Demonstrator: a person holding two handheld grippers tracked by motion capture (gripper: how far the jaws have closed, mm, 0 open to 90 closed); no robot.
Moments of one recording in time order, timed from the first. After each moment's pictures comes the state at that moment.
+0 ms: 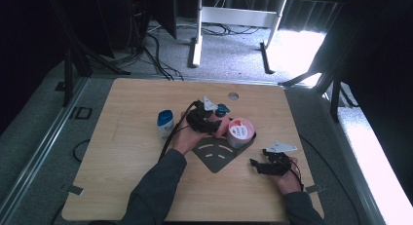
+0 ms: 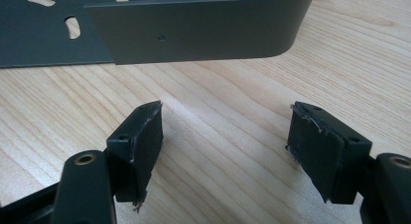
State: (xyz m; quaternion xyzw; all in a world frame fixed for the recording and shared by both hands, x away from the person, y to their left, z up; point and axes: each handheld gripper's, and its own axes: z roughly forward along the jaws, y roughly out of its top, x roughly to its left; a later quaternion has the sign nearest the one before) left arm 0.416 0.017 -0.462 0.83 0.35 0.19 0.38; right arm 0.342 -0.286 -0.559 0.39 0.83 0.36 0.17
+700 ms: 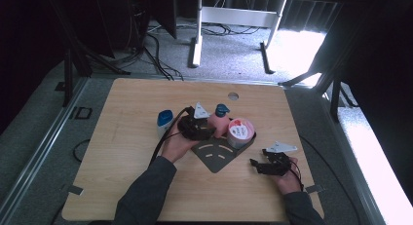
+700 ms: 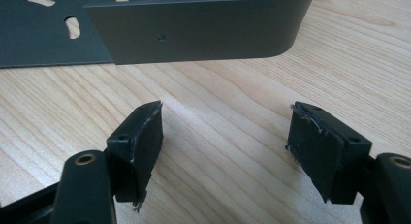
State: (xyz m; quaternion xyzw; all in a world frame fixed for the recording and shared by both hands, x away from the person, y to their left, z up) left arm 0.385 0.041 -0.460 0.84 0.32 0.17 0.40; right arm 0.342 -0.286 -0.559 0.39 0.83 0.36 0.17
